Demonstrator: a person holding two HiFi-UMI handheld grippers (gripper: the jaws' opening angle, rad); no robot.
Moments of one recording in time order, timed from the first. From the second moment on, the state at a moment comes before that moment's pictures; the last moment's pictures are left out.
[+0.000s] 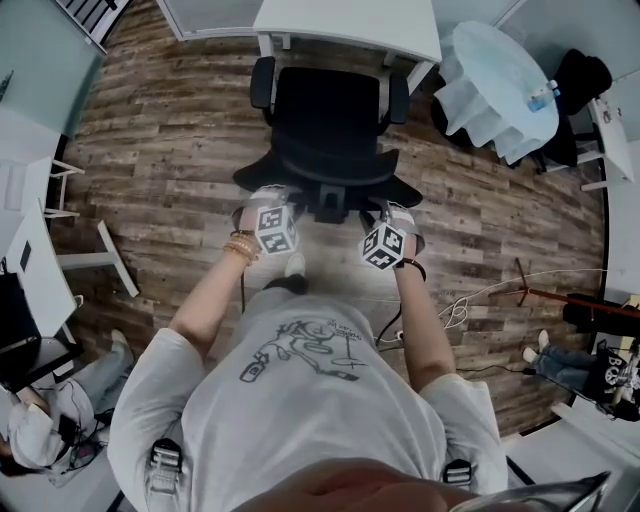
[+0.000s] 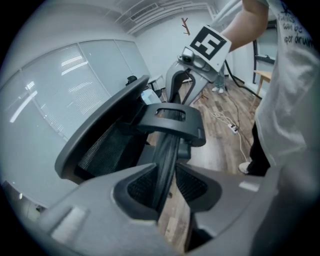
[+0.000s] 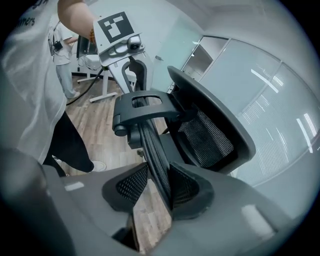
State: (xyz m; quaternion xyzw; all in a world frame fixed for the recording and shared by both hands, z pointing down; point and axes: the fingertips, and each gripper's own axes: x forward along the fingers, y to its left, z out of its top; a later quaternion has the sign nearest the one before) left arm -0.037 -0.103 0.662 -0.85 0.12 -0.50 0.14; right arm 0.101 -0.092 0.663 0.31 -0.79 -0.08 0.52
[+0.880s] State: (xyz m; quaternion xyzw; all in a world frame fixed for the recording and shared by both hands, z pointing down) left arm -0.034 0.185 0.662 -0.84 0.14 -0.50 0.14; right arm 0.103 0.188 0.664 0.30 -0.80 -0.10 0.51
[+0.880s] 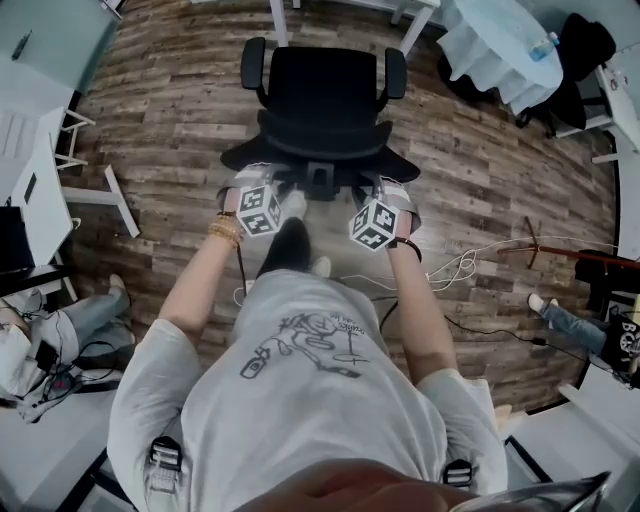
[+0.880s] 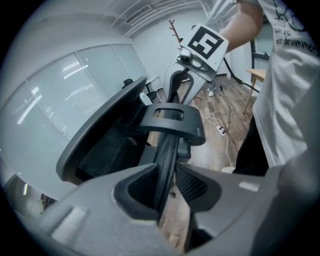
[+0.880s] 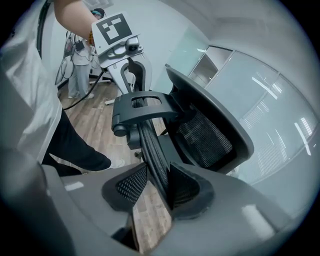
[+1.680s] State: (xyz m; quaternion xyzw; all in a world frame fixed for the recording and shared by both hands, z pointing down) left arm -0.070 0.339 0.661 -0.84 0.14 -0.50 0.15; right arm 0.067 0.346 0.664 0.29 -0.80 -0.10 0.51
